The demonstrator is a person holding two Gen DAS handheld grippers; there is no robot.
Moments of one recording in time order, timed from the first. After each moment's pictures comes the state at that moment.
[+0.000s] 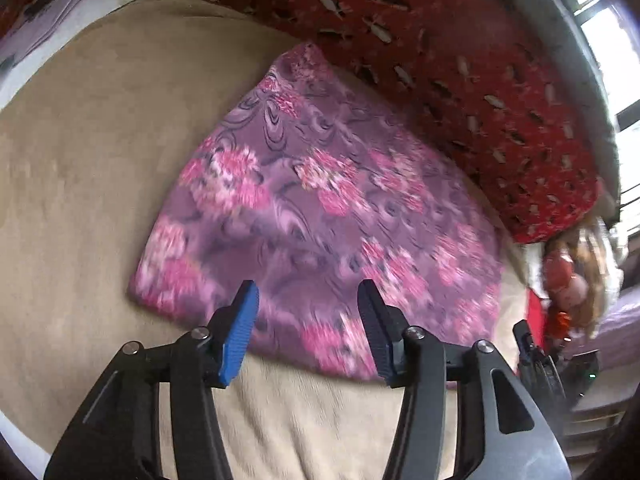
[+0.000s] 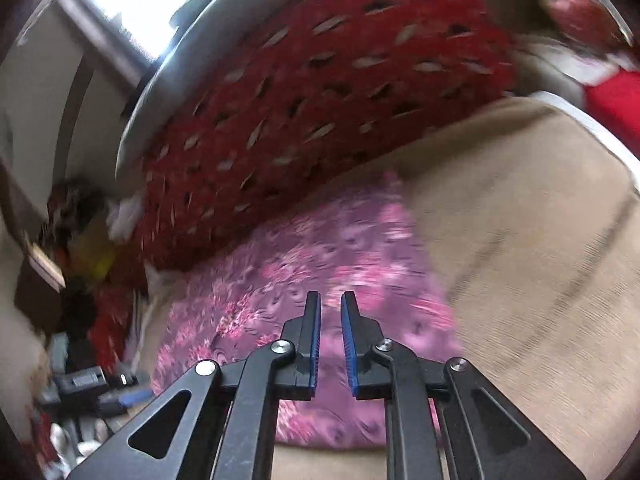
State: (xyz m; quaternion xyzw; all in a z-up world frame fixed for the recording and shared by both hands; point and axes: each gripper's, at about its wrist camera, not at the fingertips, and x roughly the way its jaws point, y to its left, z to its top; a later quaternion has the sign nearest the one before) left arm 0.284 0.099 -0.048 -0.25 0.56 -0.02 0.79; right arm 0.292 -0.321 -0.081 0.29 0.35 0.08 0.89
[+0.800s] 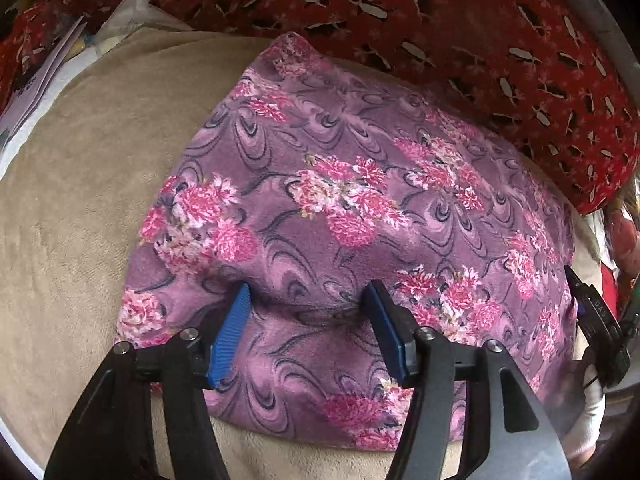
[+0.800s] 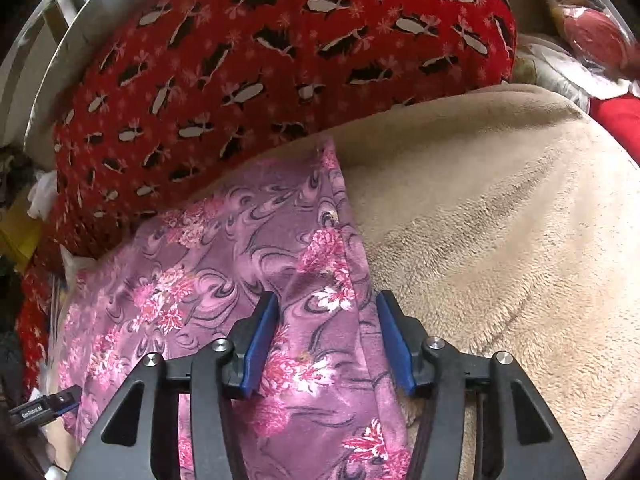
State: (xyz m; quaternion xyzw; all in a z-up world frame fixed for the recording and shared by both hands) left arm 0.315 0.064 -0.080 -0.12 0.54 0.03 0.84; right arm 0.350 -0.337 -0.143 0.22 0.40 -0.01 0.89
